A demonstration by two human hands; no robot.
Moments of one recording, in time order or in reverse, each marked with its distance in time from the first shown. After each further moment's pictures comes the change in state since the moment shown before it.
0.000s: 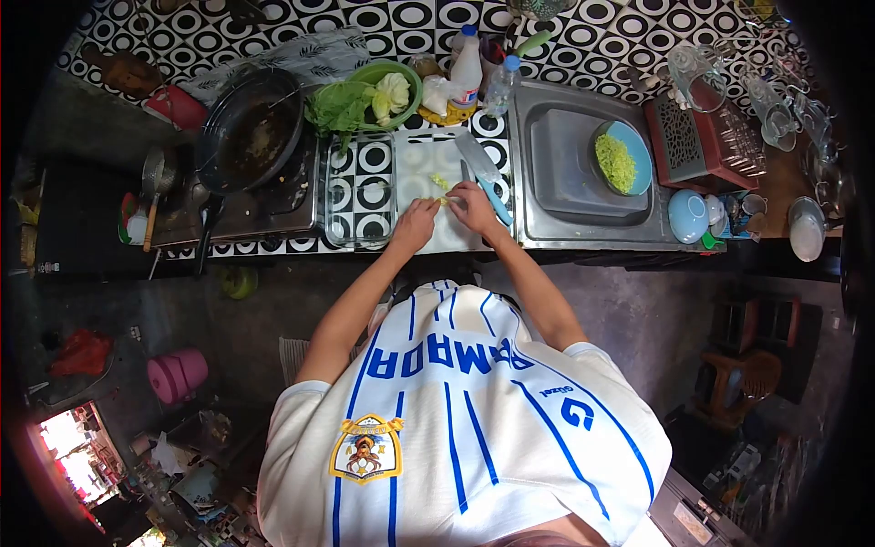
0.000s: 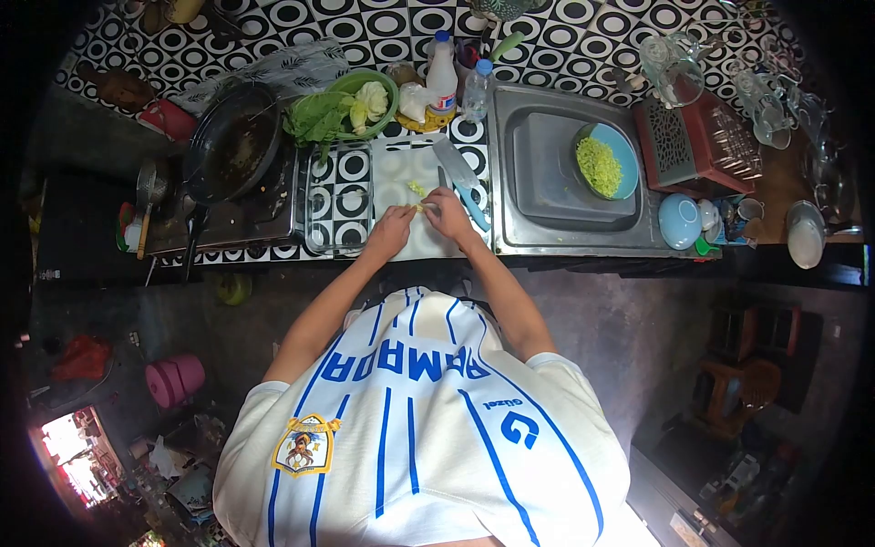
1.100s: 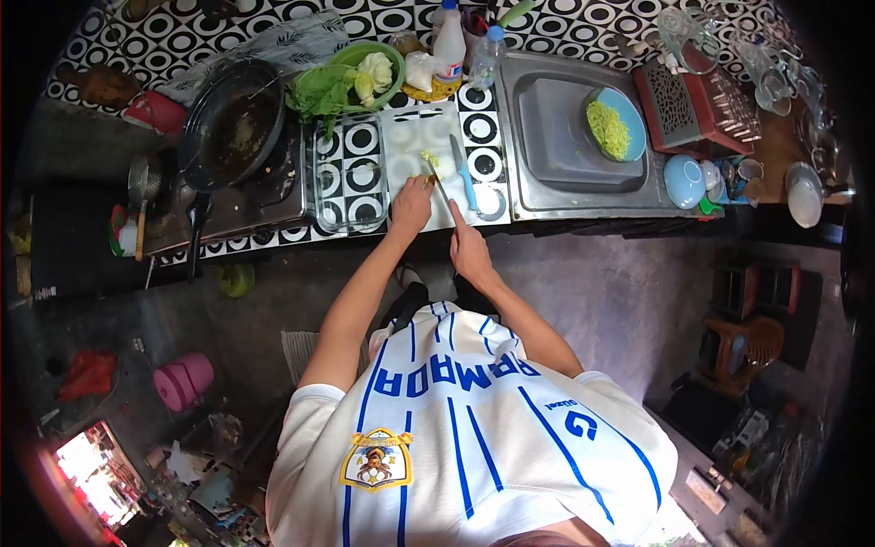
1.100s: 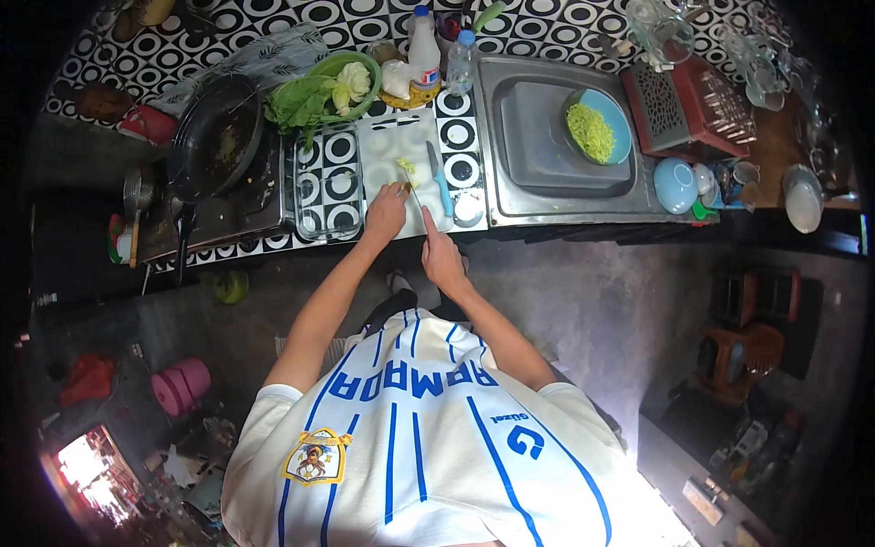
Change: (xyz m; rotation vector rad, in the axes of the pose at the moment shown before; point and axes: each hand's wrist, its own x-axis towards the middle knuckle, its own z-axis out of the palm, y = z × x) left_hand 0.003 0.011 0.007 0.113 0.000 -0.058; right_hand -0.106 -0.121 0.008 -0.040 0.003 0.470
